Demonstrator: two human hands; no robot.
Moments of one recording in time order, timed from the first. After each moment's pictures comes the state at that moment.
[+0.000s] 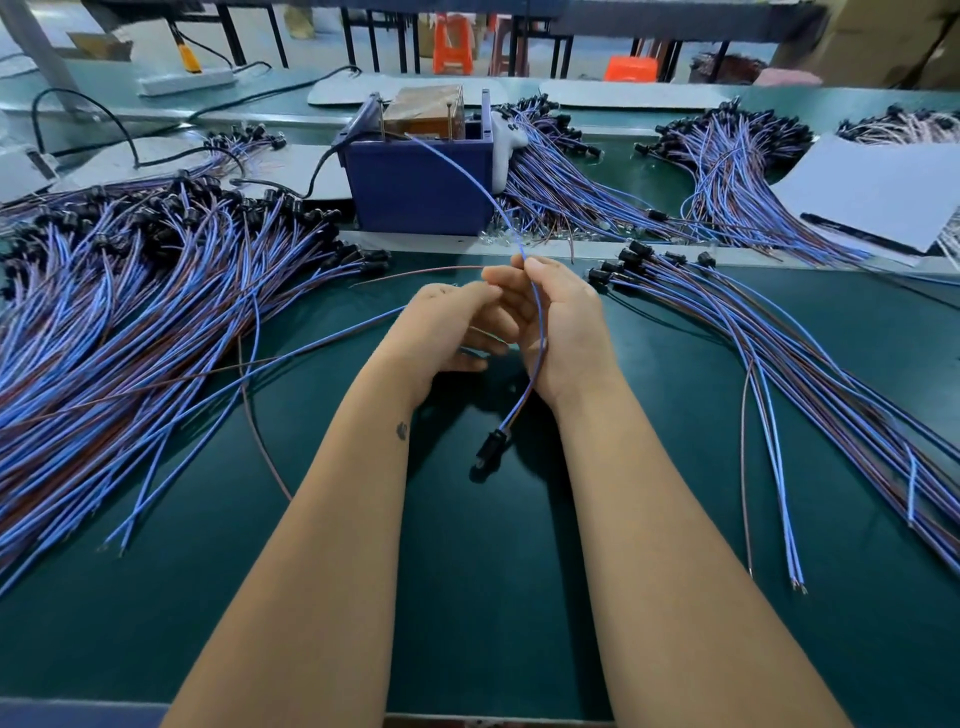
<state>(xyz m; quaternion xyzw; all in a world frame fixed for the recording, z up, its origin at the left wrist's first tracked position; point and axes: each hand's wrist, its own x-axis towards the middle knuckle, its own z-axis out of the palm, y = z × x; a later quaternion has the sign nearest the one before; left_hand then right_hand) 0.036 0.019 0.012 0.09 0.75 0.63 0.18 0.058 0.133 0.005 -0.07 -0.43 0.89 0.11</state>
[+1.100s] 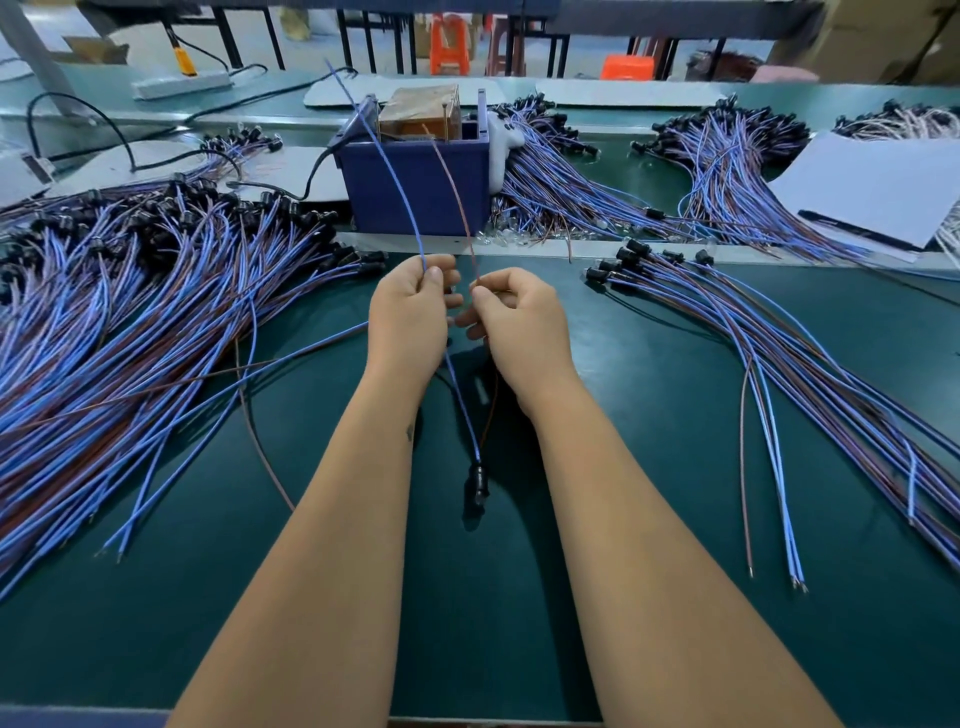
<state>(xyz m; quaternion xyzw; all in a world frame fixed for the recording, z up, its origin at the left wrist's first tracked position) 0.022 0.019 -0.004 0.04 0.73 0.68 -0.04 0.054 0.114 -0.007 -0.09 -0.76 0.62 0.18</state>
